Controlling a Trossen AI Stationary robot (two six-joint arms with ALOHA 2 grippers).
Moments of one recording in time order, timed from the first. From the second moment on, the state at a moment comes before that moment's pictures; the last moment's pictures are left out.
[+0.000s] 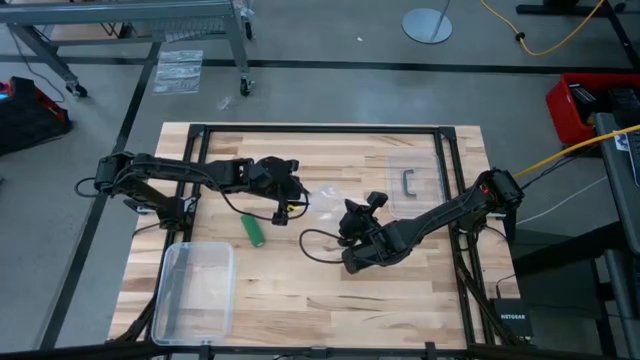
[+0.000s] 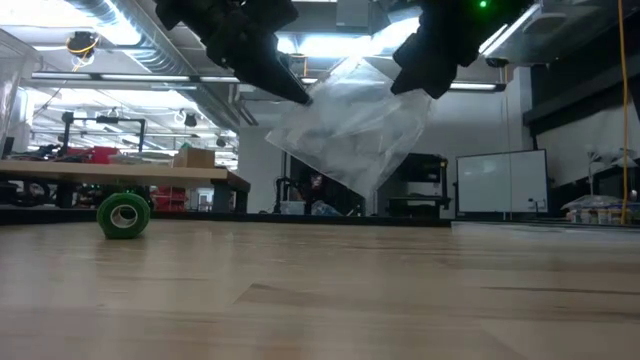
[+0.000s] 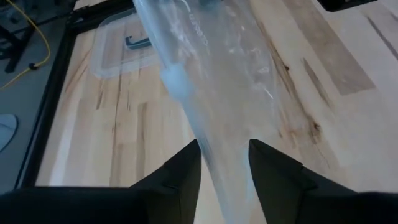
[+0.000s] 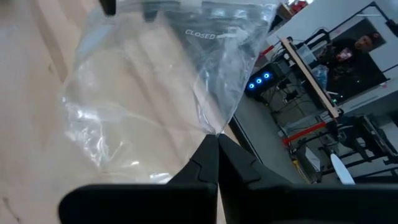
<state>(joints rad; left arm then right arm) 0.10 1.42 0.98 -0.20 0.03 0.35 0.40 1.74 1.22 -0.71 1.17 0.44</state>
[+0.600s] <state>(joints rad) 0.07 1.42 0.98 -0.26 -0.12 0.36 0.40 1.74 1.22 -0.67 1.52 0.52</state>
